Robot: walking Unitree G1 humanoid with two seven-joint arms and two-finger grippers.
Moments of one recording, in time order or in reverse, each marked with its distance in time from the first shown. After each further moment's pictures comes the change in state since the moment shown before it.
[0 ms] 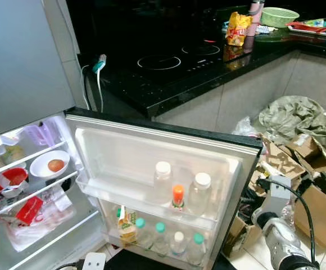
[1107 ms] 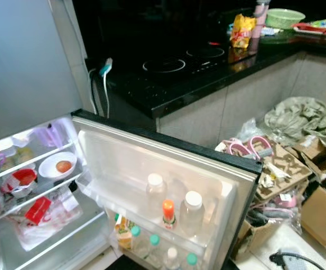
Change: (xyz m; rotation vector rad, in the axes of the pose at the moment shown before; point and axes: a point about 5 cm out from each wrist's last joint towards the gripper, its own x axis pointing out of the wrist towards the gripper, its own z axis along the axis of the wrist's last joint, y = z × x) left arm -0.021 0.022 -0.034 -0.015 0.062 0.090; right arm -0.101 -0.091 -0.073 -0.200 0.465 -0.349
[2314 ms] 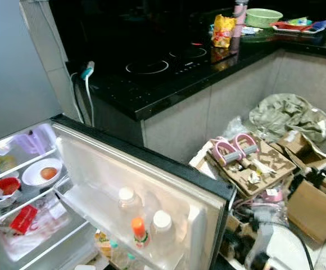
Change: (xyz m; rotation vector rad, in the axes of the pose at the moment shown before) left arm 0.002 -0.006 0.009 0.025 -0.036 -0.043; right arm 0.013 0.079 0.014 0.120 -0.131 0.475
